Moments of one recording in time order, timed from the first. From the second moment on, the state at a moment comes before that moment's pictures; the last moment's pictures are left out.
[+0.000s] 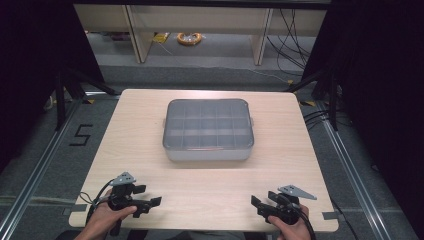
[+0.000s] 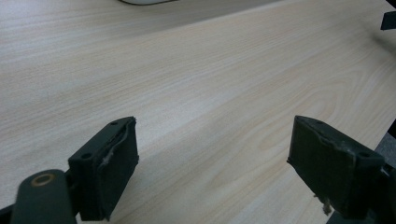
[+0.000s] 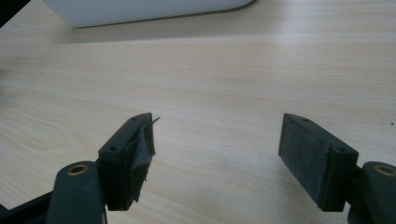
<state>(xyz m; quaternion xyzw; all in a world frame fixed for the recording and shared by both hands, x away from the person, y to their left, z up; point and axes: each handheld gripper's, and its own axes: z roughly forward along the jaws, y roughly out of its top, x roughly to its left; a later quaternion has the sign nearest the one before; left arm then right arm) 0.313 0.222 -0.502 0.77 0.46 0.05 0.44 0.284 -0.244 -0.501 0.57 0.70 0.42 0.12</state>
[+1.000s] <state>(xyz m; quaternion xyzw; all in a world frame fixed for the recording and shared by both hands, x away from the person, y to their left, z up) 0.330 0.227 -0.496 0.74 0.48 0.05 0.47 0.302 -0.251 -0.501 0.58 0.65 0.47 0.11</state>
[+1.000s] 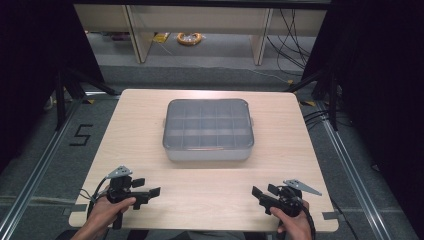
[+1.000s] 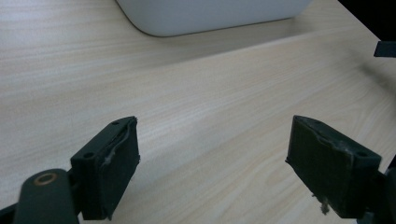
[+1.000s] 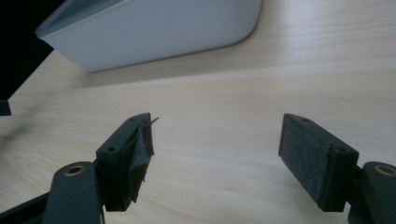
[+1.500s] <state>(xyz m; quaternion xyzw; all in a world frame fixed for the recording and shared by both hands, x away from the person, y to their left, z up) 0.377 0.228 -0.476 0.71 0.50 0.04 0.50 0.359 -0.253 -0.471 0.59 0.62 0.51 0.08</state>
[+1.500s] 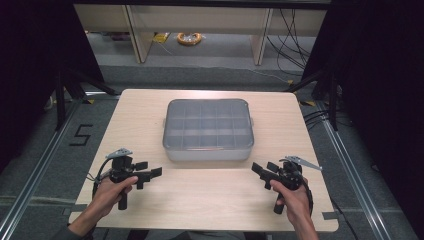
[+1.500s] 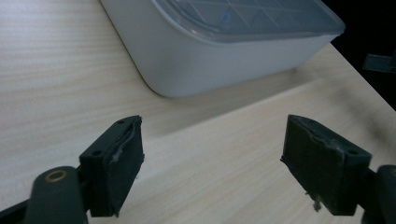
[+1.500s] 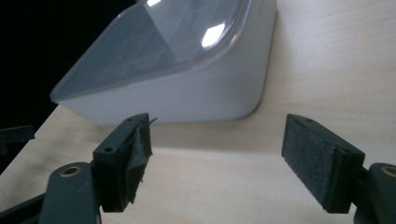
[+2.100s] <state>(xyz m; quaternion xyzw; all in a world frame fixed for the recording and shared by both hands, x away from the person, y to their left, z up) 0.442 0.230 -0.453 0.67 0.53 0.03 0.51 0.446 -0.257 -0.450 0.61 0.59 0.52 0.09</state>
